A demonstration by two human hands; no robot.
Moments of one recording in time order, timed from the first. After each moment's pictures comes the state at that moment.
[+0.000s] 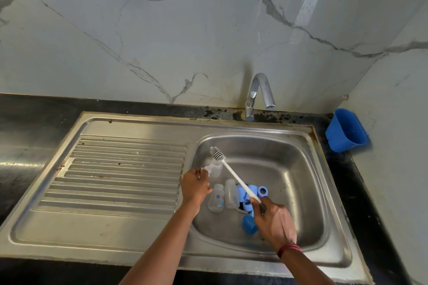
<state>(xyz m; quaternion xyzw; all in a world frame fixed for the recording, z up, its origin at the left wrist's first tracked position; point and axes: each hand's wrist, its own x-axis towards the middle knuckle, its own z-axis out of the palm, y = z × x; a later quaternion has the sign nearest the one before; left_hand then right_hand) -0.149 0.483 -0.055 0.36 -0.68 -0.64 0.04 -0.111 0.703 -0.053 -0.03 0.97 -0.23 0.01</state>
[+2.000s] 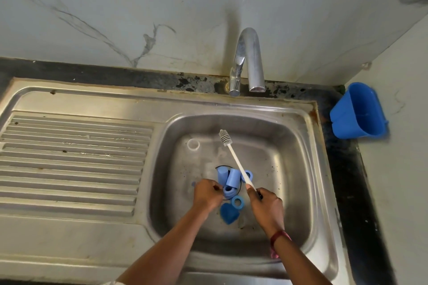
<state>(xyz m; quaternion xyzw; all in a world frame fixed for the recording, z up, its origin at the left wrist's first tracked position) -0.178 0.582 -0.162 0.31 -0.80 -0.45 -0.26 -0.172 0.747 -0.108 0.19 0.88 -0.38 0.19</state>
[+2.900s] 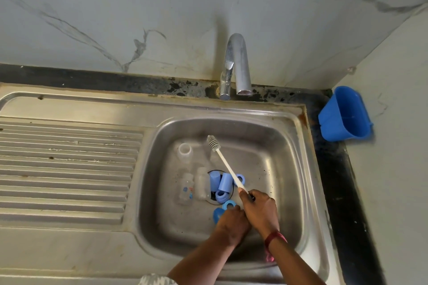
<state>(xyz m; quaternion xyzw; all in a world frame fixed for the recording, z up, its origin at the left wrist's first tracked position) -0.146 0.667 -0.163 -0.22 -0.92 -0.10 -0.30 -0.180 0.752 -0.104 0.17 0.89 -0.36 0.21</state>
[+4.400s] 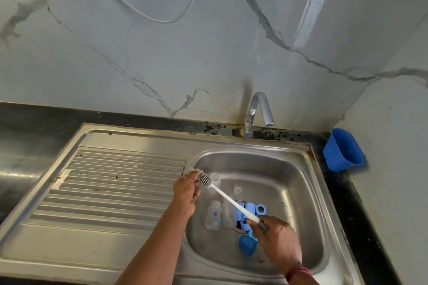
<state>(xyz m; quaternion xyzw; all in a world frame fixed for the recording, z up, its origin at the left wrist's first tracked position) -0.177 0.459 -0.035 0.42 -0.44 -0.79 0.00 -0.120 0.719 -0.057 -0.08 0.98 -0.20 0.00</state>
